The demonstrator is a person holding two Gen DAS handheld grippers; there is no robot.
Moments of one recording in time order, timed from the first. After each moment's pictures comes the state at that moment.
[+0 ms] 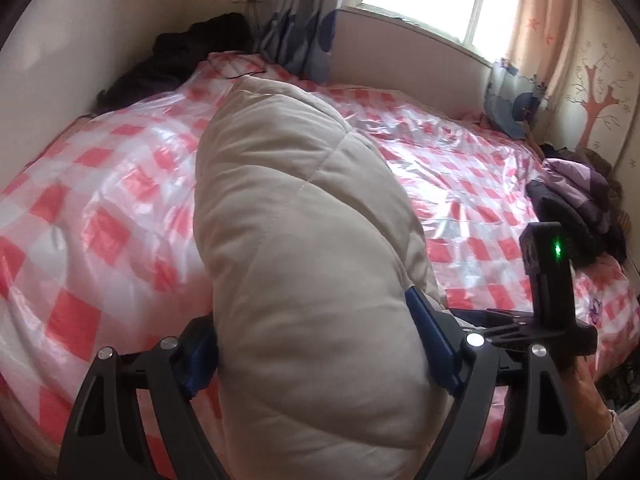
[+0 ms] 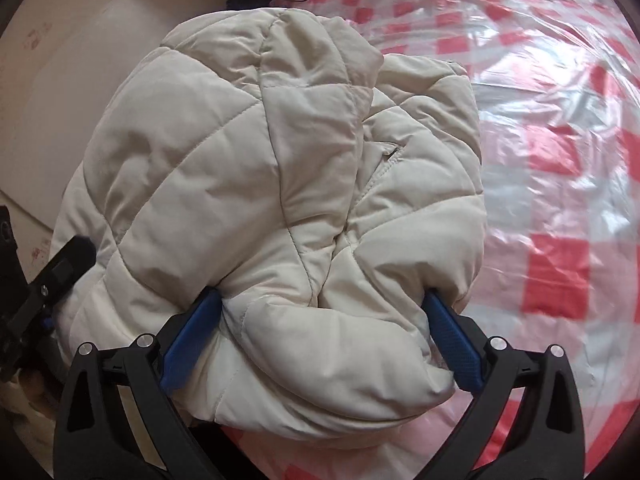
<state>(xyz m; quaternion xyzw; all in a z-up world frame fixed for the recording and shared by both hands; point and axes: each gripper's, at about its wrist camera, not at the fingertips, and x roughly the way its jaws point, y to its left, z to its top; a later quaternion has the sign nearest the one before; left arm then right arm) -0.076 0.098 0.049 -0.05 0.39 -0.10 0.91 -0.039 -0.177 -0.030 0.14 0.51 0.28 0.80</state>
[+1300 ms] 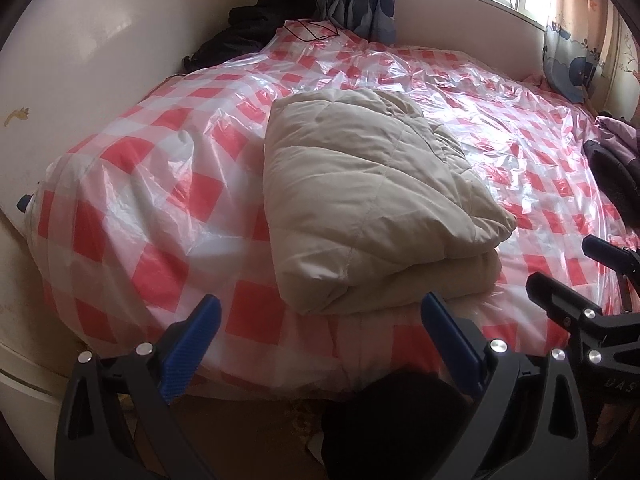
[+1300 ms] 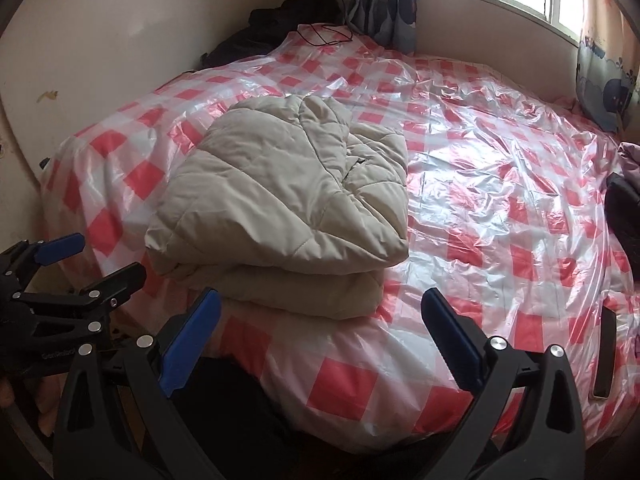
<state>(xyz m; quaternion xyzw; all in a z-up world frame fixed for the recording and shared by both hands) -0.201 0.118 0.050 0.01 0.44 0.02 0.90 -0.221 -0.116 0.054 -0.05 0.42 0.14 0.90</state>
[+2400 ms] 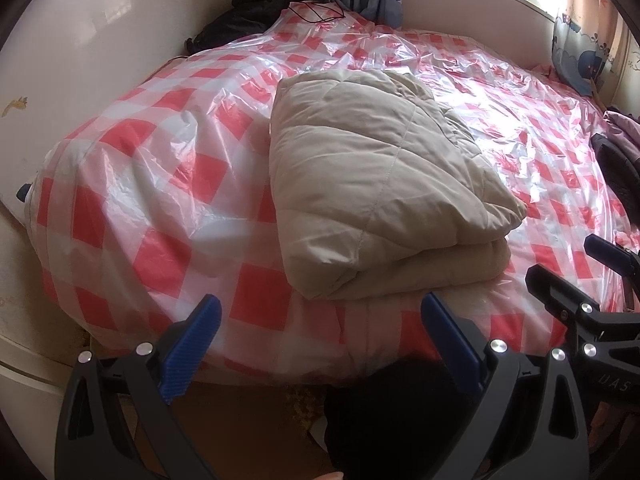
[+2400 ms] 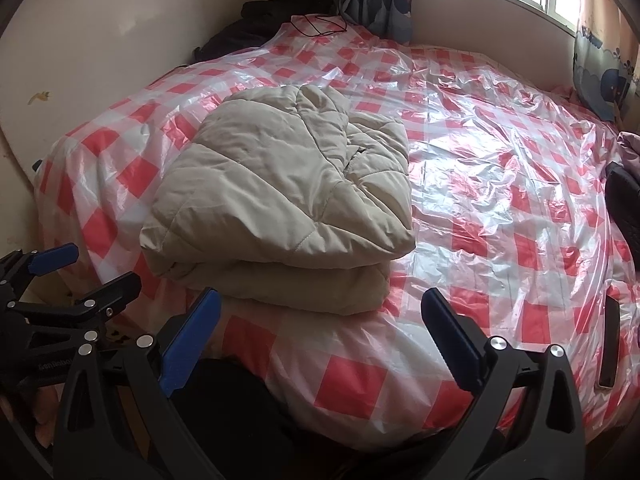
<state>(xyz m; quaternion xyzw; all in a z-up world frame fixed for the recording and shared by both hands) -0.198 0.122 0.044 0.00 0.47 0.03 0.88 -0.214 -0.114 0.043 -0.04 0.43 0.13 0.89</state>
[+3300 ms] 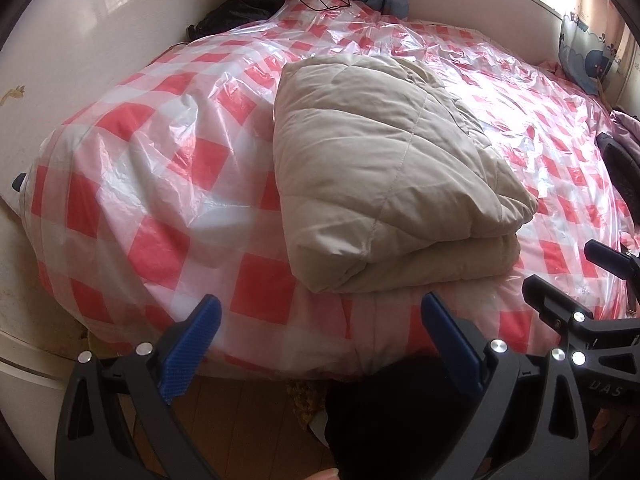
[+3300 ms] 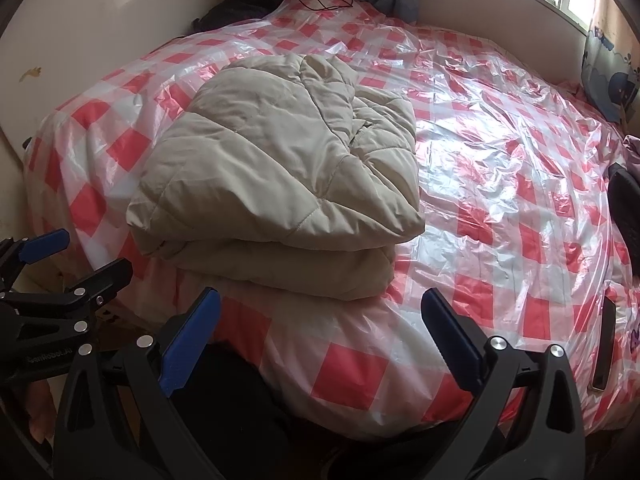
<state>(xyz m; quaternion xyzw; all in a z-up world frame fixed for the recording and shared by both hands) -0.192 0.129 0.032 0.00 0.49 0.04 0.87 -0.204 -0.104 0.029 -0.07 0.47 0.12 0.87</state>
